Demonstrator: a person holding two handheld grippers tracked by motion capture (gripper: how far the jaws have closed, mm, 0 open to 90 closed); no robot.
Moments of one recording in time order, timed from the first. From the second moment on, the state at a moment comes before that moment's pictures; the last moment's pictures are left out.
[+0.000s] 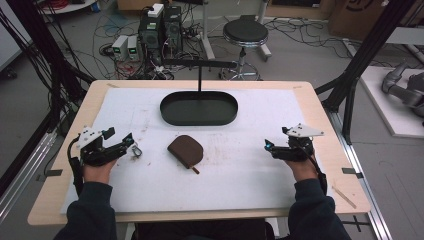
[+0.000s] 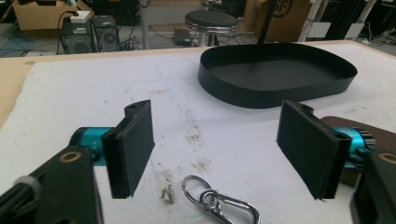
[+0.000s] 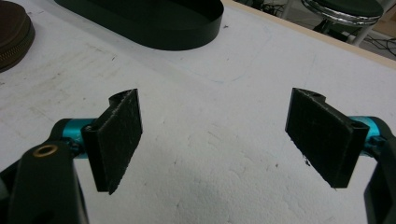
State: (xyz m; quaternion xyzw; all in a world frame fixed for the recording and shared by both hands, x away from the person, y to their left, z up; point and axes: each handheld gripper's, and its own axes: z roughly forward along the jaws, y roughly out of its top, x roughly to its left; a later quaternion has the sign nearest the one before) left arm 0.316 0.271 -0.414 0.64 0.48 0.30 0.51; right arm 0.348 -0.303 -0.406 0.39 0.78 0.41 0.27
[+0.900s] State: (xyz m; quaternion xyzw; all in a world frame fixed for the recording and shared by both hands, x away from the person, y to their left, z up) left arm 0.344 0.272 -0.445 0.70 0.56 0.20 0.39; right arm 0.346 -0.294 -0.407 0.38 0.79 0.39 0.27
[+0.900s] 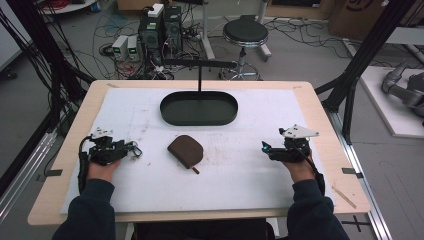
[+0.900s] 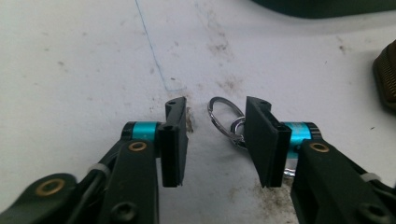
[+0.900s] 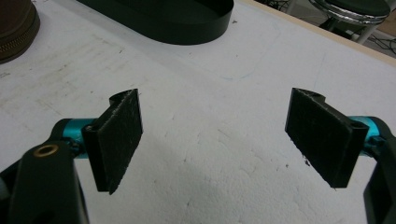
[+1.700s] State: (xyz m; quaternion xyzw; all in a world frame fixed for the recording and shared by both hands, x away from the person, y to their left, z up) left arm 0.342 0.264 -0.445 0.74 0.50 0.19 0.40; right arm 0.347 -0.294 -0.409 0.38 0.79 0.39 0.27
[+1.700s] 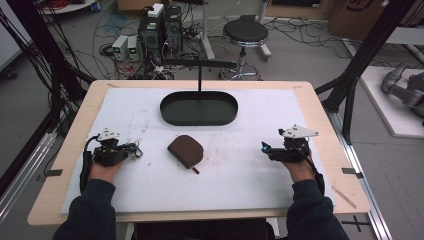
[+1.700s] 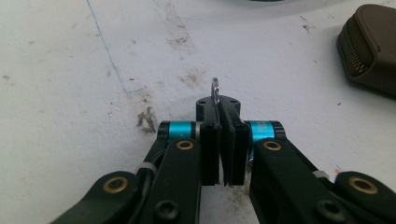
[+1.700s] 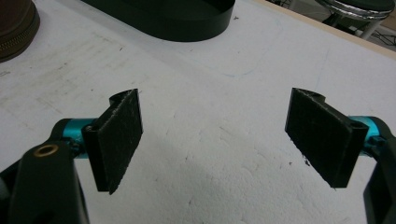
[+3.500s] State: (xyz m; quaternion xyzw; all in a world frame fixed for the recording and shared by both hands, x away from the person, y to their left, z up) left arm 0.360 0.243 -0.442 0.79 0.44 0.22 0.37; right arm 0.347 -0.294 -0.410 0.39 0.79 0.39 0.26
